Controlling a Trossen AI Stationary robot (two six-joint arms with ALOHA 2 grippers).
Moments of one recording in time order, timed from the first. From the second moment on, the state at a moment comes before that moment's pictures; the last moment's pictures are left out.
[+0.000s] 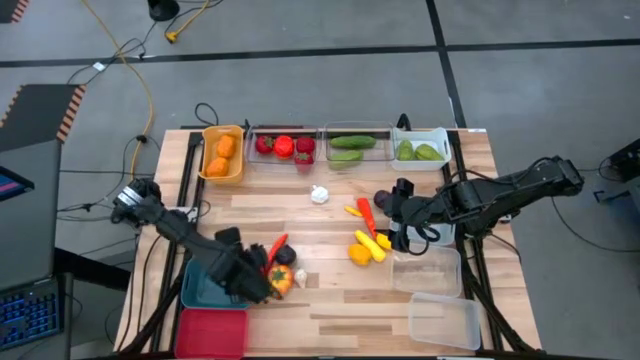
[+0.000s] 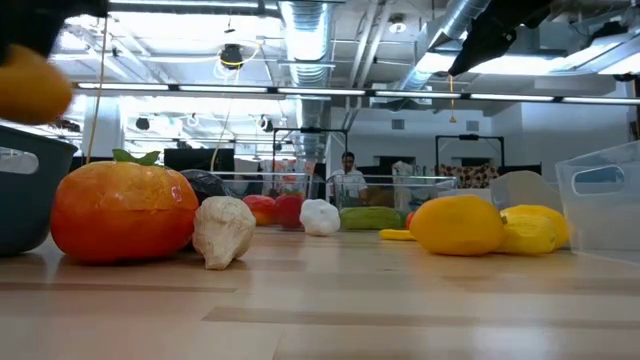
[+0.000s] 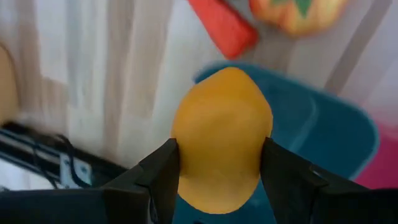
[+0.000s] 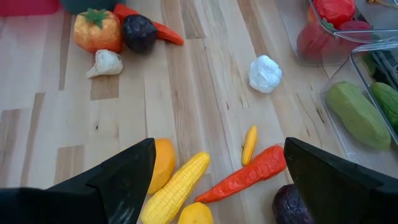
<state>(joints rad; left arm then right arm) -0.58 1.68 1.45 -1.50 -0.10 -0.91 0.26 1.12 1.00 -0.69 0.34 0.26</state>
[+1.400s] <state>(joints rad) -0.66 1.68 1.41 -1.40 -0.04 -1.10 0.31 1.30 1.00 -0.50 0.17 0.26</state>
